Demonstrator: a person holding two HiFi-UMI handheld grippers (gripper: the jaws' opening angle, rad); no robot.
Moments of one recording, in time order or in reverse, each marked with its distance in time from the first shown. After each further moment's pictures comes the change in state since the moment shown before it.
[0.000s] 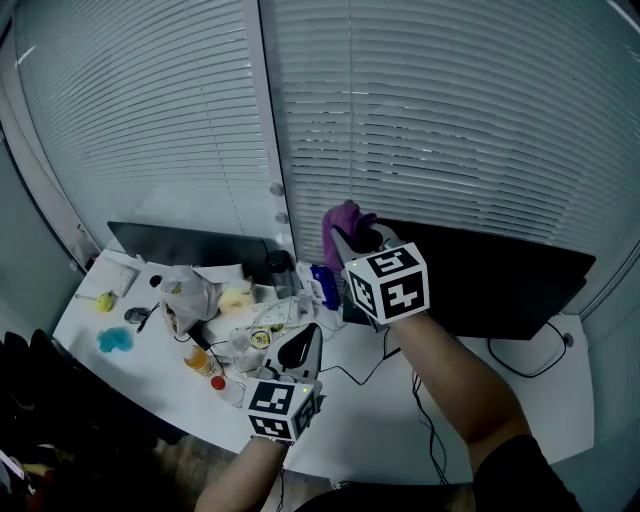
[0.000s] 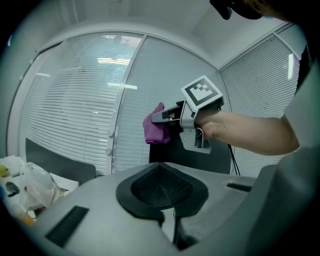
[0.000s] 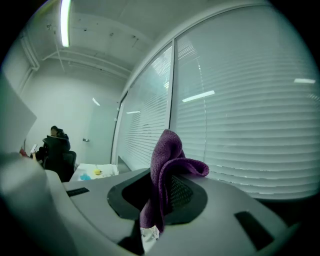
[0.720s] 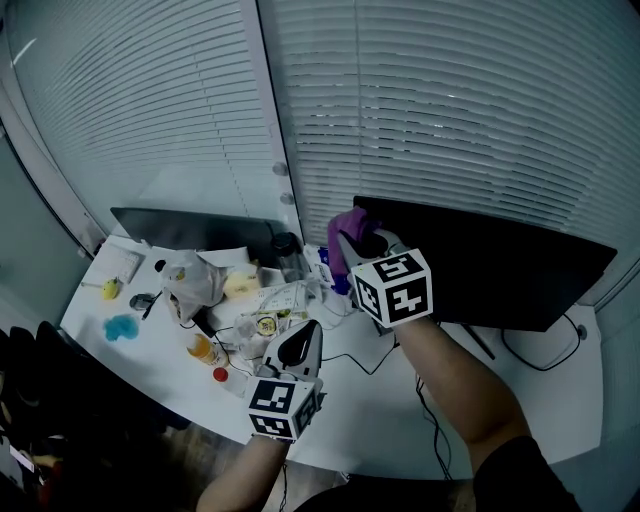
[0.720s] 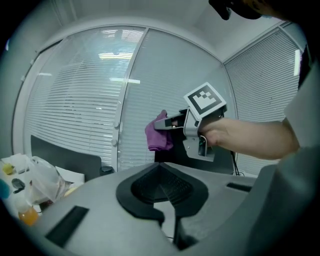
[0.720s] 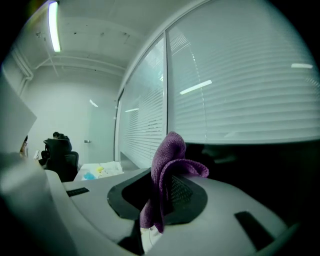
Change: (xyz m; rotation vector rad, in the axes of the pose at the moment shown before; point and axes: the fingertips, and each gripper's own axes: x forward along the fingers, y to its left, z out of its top) left arm 0.004 0.015 -0.031 -0.006 0.070 0.046; right arm 0.020 0.000 -0.062 0.085 0.054 0.032
